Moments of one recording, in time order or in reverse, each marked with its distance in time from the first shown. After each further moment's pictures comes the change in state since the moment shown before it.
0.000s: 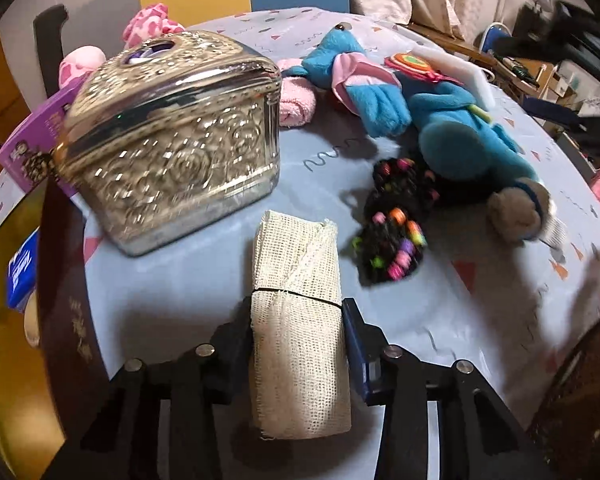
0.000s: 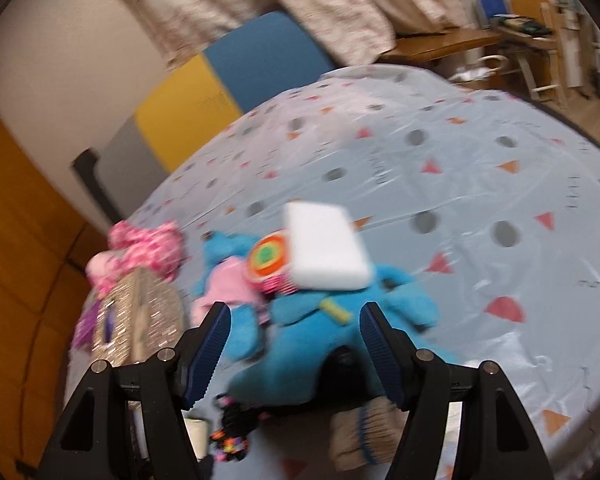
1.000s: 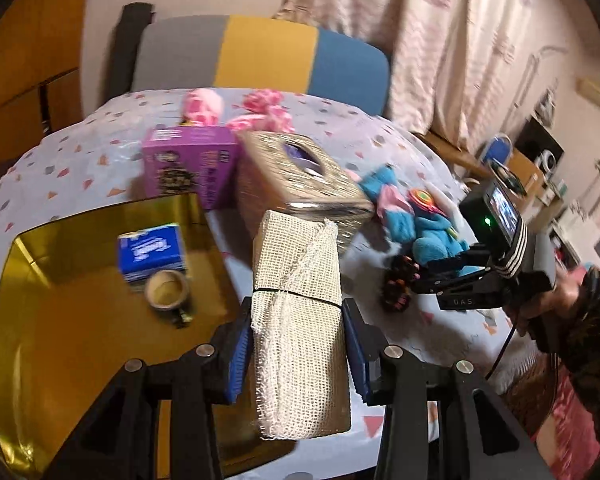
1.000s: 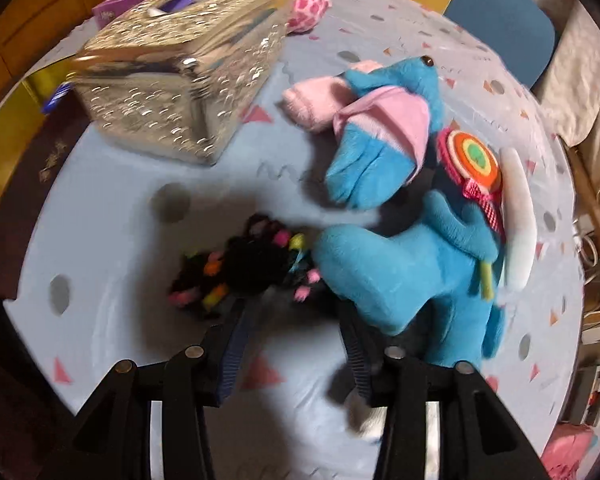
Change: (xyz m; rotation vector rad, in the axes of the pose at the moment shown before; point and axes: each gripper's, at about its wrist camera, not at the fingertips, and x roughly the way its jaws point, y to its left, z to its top) left arm -0.136 0.094 -0.043 -0.230 -0.268 -0.119; right arm 0.082 0.108 -0.093 -0.925 0.511 -0.210
